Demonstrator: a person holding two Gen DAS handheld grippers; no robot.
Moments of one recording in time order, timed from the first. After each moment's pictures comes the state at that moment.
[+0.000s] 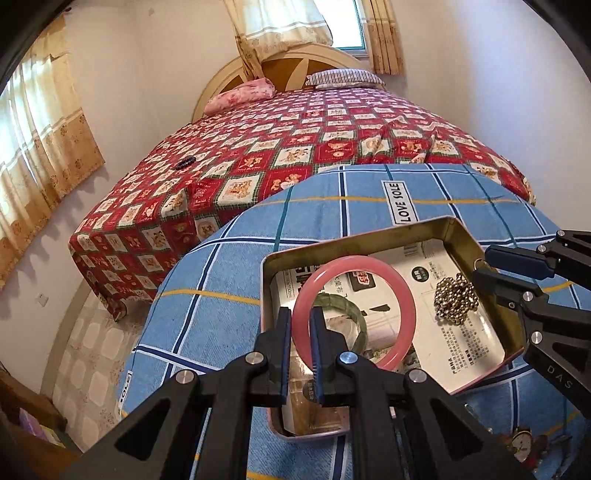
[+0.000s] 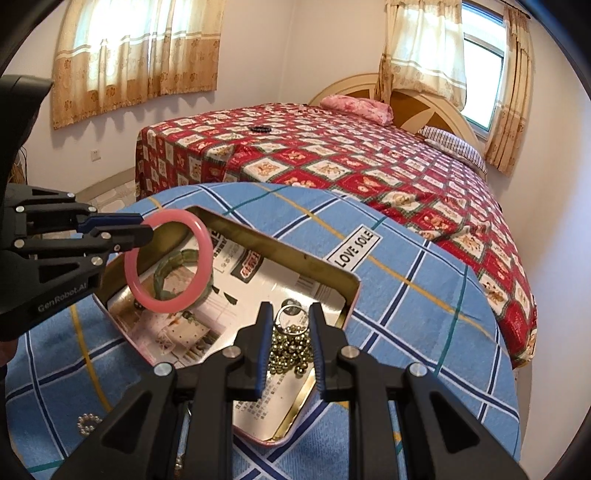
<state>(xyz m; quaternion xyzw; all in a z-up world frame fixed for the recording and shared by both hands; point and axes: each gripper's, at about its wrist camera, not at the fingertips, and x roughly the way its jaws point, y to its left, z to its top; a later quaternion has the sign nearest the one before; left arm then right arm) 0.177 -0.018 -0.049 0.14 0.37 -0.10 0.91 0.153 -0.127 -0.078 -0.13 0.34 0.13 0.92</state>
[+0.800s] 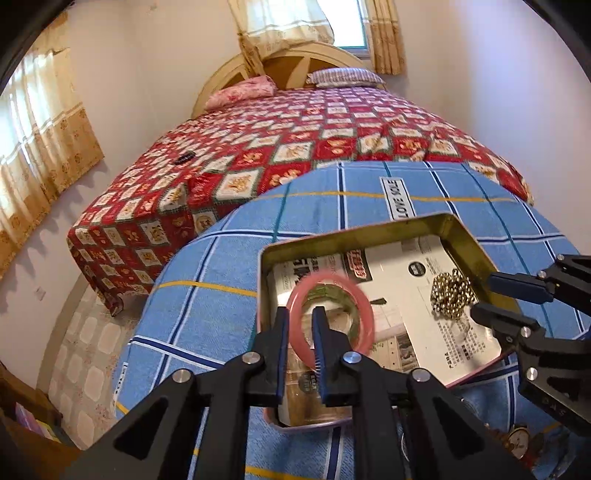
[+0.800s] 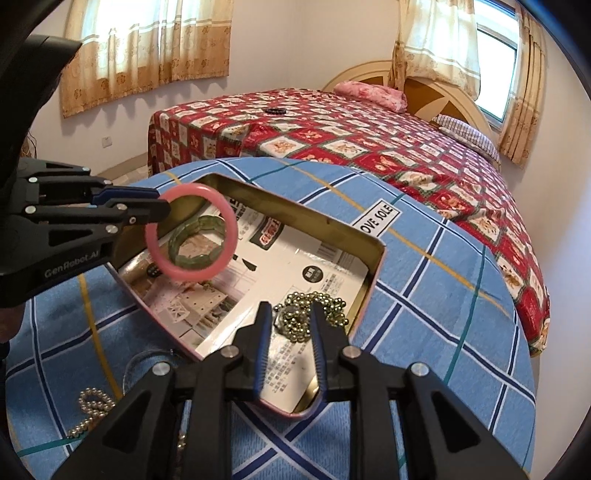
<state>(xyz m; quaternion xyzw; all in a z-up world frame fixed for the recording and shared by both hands) 0.171 -0.017 -0.050 0.13 0.37 -0.10 0.91 0.139 -0.127 -0.091 -0.12 0.36 0.15 0.91</state>
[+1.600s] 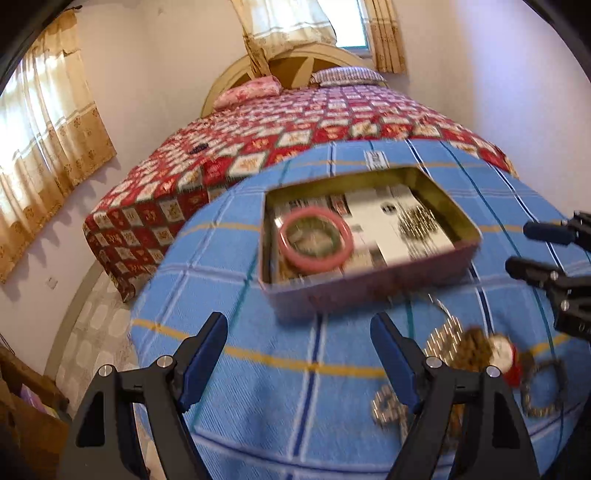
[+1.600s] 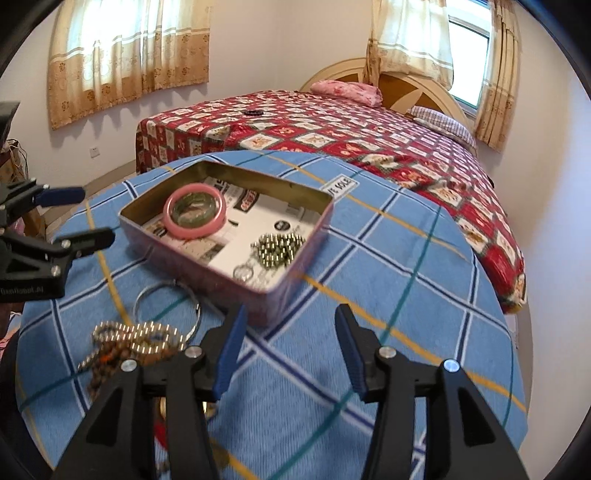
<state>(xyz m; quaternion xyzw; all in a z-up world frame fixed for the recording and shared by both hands) 0.066 -0.005 -0.064 0.14 0.38 -0.08 0.91 0.072 -0.165 -0.089 -0.10 0.36 0.11 0.92</state>
